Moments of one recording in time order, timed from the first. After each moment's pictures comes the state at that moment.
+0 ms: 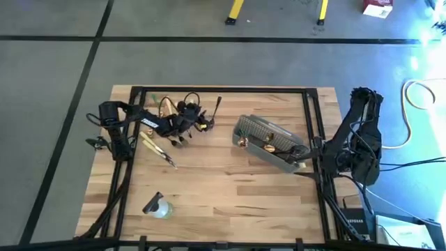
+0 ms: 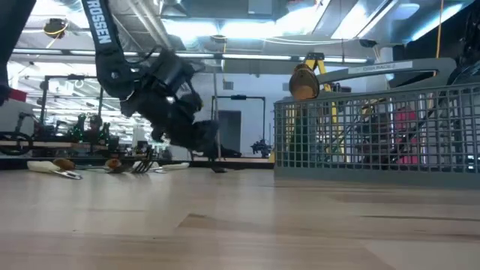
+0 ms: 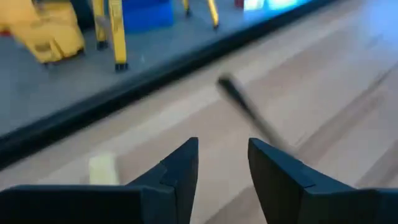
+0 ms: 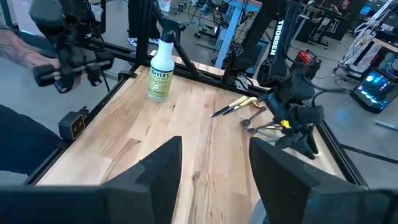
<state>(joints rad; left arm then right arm) 0.37 1.79 0.60 0.65 -0.55 -0.22 1.14 0.77 0.87 -0.66 0.99 0.26</state>
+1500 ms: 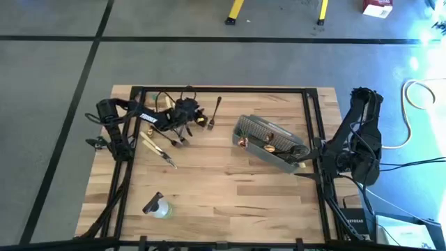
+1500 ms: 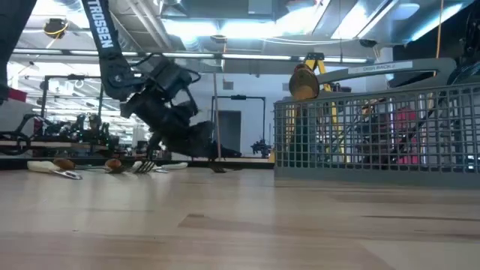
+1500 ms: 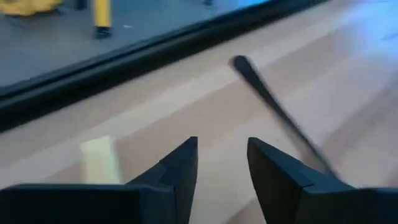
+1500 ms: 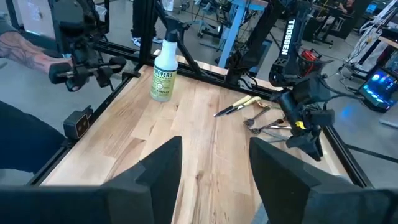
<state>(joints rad) 0.44 1.78 0.60 0.63 -0.44 -0.29 1.14 0.77 0.87 -0.65 0.98 0.26</state>
